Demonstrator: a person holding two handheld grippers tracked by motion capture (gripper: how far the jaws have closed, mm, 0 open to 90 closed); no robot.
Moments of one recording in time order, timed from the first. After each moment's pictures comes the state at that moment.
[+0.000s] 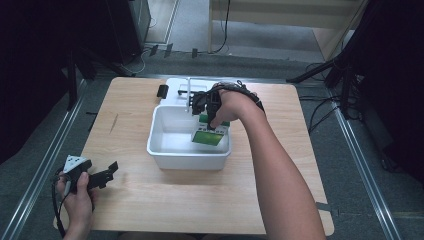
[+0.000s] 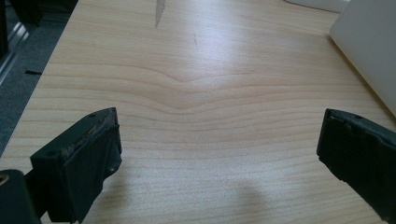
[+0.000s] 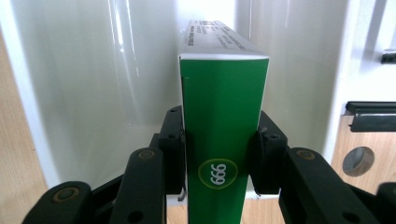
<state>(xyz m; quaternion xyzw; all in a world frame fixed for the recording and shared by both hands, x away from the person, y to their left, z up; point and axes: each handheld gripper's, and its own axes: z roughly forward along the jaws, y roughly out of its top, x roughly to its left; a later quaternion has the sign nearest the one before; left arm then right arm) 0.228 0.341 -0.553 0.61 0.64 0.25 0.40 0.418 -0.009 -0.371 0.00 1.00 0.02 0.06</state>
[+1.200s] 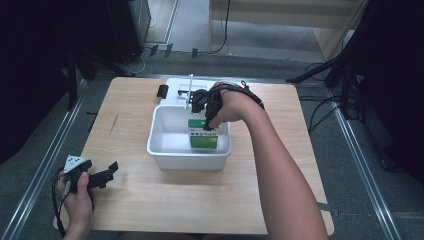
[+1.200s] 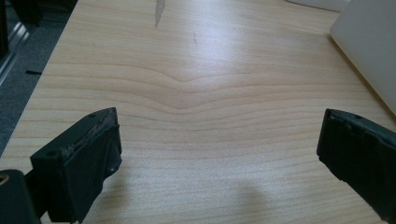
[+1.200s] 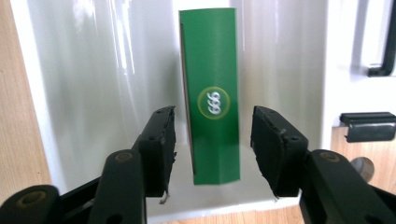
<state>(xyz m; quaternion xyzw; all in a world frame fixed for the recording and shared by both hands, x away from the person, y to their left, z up) 0.228 0.341 -0.553 0.61 0.64 0.25 0.40 0.413 -0.013 -0.361 0.02 1.00 0.07 0.07</state>
